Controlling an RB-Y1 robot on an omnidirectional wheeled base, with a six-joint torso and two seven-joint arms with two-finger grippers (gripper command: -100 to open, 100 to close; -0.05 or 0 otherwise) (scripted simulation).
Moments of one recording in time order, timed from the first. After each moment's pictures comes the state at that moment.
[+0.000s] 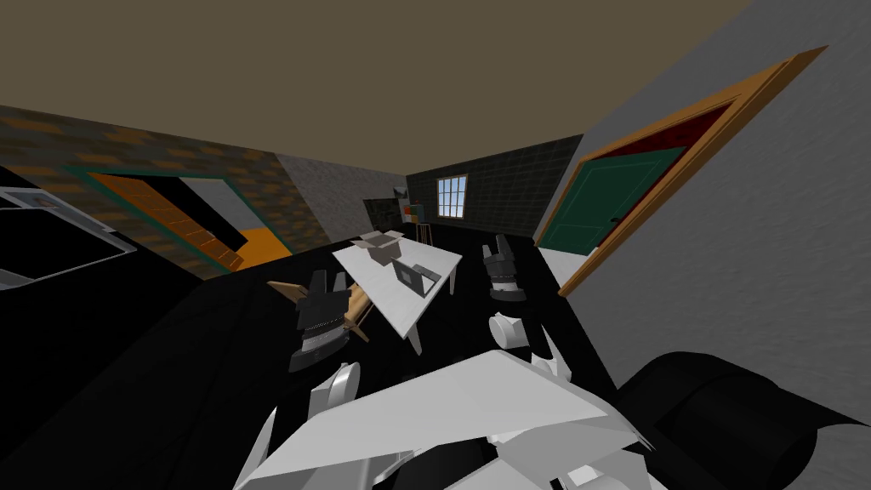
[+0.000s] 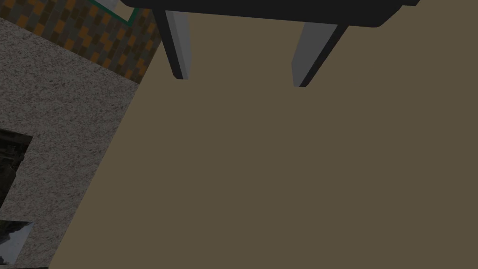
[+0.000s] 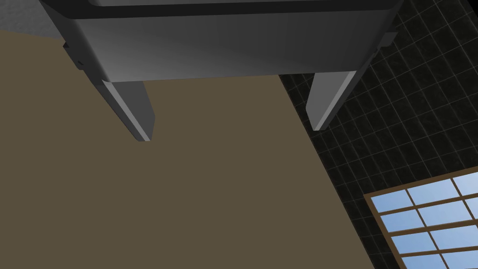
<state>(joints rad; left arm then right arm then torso) 0.50 -0.03 -0.06 -2.29 -0.08 -0.50 0.09 0.46 -0.03 0.00 -2.39 -0.11 -0.37 0.14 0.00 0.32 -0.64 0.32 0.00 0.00</state>
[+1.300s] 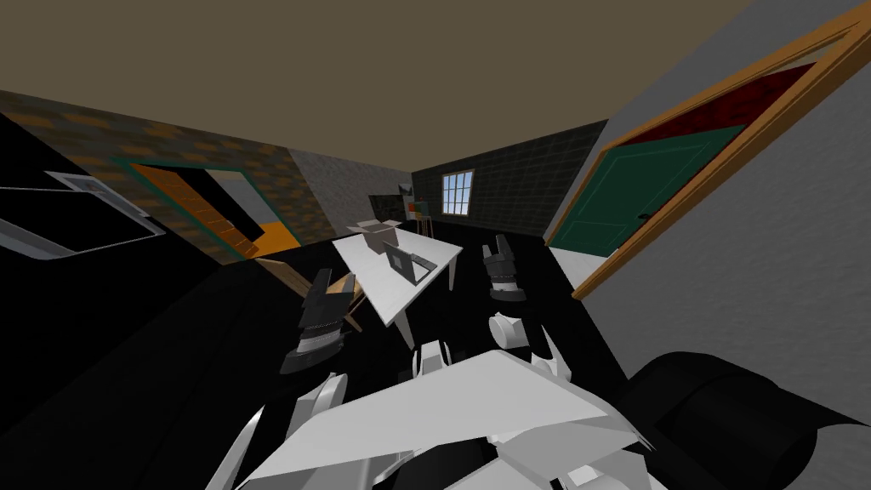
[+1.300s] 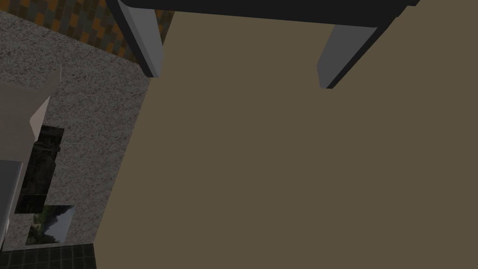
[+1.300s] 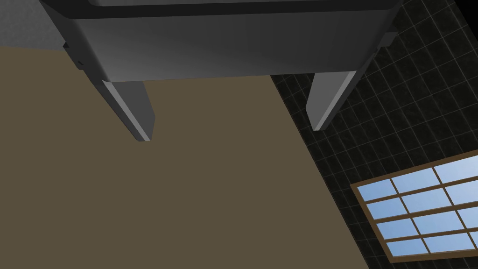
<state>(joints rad) 0.52 0.14 -0.06 -2.33 -0.07 -0.42 0.12 0.46 -0.03 0.00 -2.39 -0.11 -0.37 0.14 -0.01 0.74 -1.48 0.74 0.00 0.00</state>
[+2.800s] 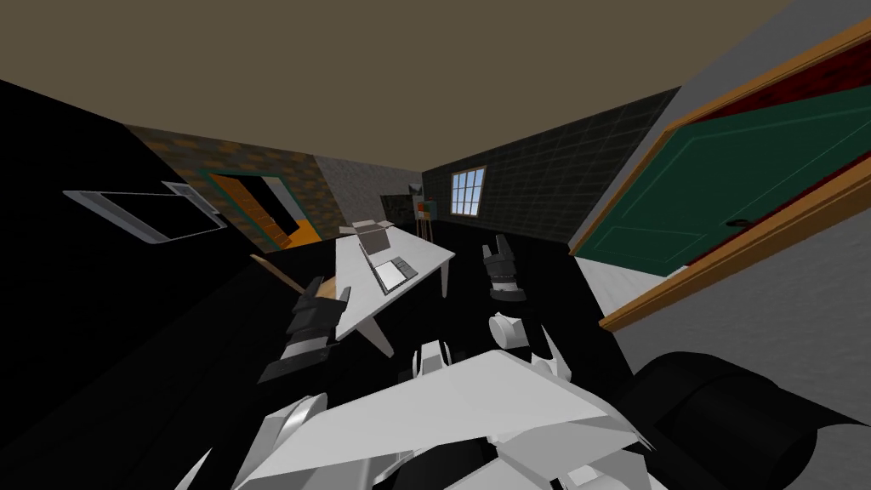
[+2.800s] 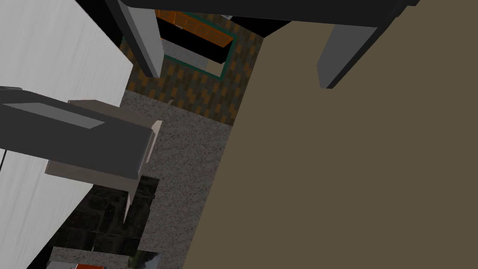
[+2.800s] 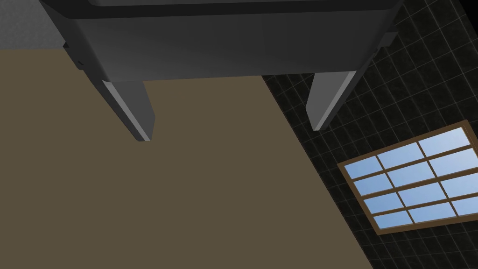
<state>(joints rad) 0.61 0.16 0.01 -2.43 0.09 -0.09 0.25 0.46 -0.03 0.00 -2.39 -0.11 -0.37 0.14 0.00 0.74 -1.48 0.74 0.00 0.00</state>
